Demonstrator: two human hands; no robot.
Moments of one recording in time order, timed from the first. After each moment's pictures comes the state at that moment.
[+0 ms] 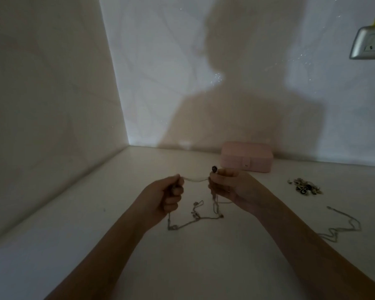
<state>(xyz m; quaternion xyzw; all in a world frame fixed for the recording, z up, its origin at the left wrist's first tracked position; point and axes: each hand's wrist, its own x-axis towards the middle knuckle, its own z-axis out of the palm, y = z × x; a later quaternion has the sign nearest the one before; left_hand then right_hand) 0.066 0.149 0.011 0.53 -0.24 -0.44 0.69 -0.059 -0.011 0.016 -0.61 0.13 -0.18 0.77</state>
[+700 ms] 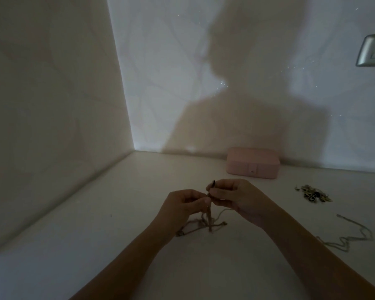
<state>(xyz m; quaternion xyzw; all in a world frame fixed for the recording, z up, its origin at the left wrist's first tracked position) 0.048 0.135 -0.009 0.63 -0.37 -0.27 0.63 -0.056 -0.004 0.006 -0.68 0.11 -0.16 0.71</state>
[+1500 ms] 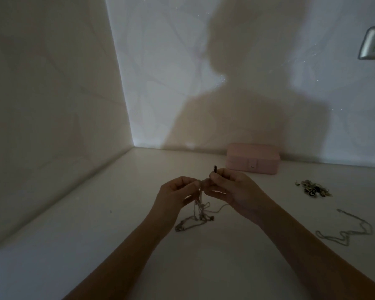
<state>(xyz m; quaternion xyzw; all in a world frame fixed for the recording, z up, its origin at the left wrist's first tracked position) 0.054 0.137 -0.005 0.58 -0.33 -0.26 0.69 -0.050 0.005 0.008 -0.61 0.09 -0.20 0.76</state>
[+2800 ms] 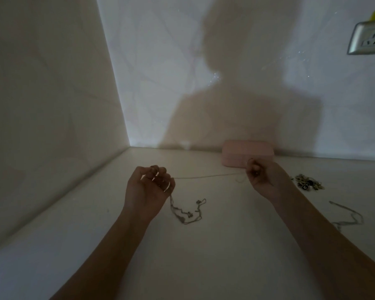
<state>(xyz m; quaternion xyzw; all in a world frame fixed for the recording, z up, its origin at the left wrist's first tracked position) 0.088 0.155 0.002 0.25 -0.13 -0.42 0.86 -0.066 -0.067 0.010 -0.25 0.18 -0.36 0.88</state>
